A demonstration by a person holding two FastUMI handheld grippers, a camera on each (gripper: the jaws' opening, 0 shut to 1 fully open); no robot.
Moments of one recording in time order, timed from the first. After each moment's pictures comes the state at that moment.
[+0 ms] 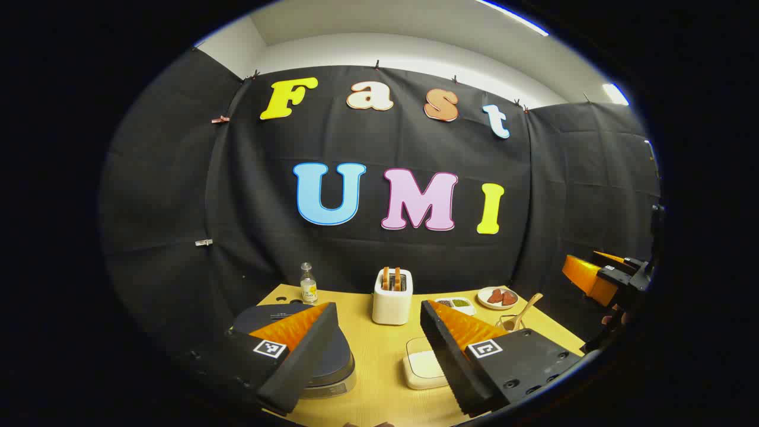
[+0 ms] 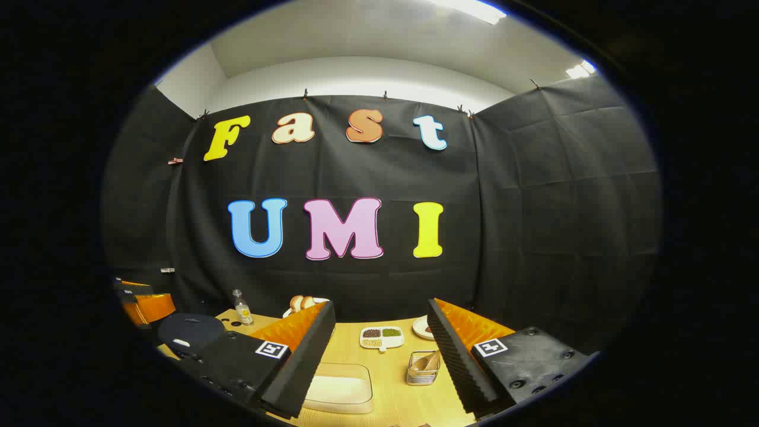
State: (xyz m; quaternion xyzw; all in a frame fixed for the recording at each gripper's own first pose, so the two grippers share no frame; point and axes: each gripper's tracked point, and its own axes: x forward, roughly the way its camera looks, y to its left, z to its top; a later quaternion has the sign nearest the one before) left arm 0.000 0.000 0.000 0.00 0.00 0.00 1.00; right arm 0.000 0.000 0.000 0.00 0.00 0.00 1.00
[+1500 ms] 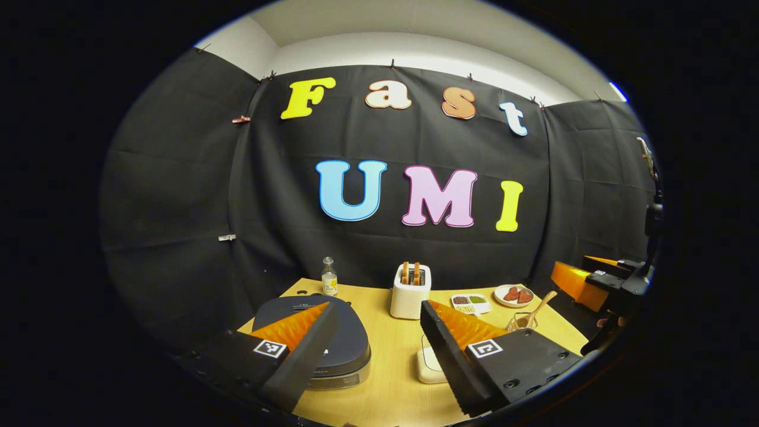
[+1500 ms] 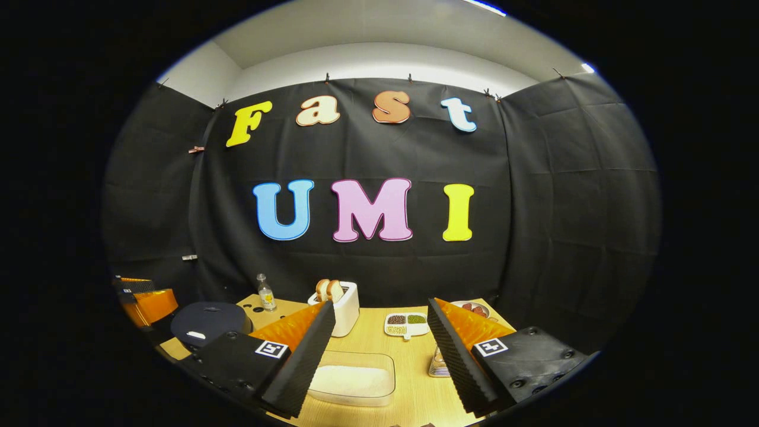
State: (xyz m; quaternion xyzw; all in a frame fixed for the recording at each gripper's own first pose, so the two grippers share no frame) left arm -0.021 0.020 -0.003 -0.01 0.00 0.05 1.00; right arm 0.011 0.035 -0.014 0.00 0.03 0.06 1.00
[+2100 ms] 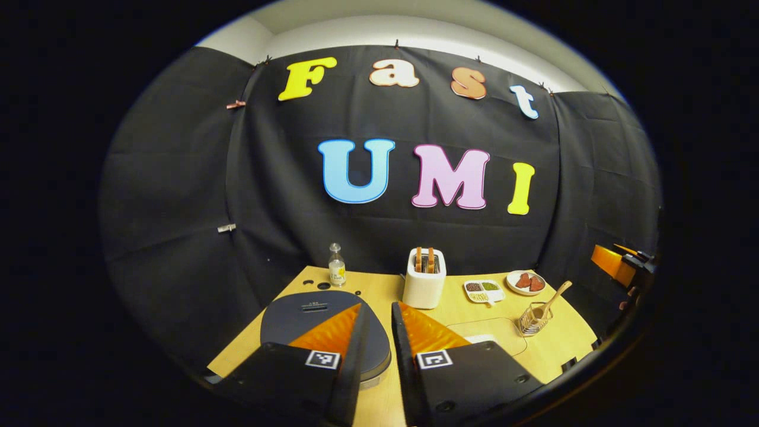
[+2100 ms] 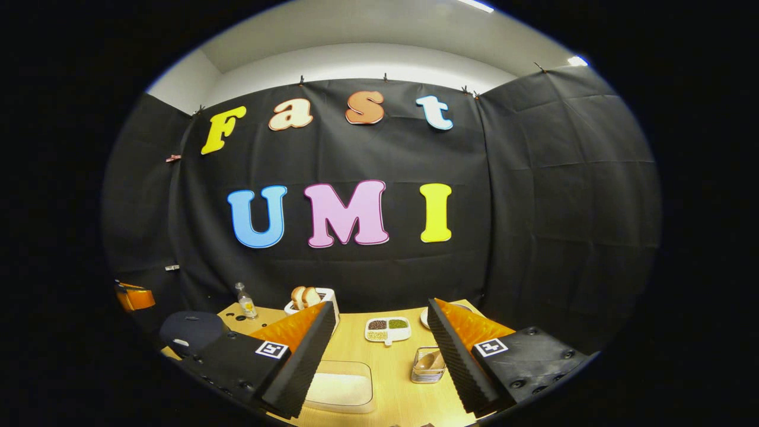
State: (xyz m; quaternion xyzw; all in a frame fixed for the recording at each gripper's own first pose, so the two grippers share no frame) left arm 0.025 0.062 -0.017 -0.02 0.07 0.05 1.00; right arm 0.047 -0.024 -0.015 0.02 0.04 0.01 1.00
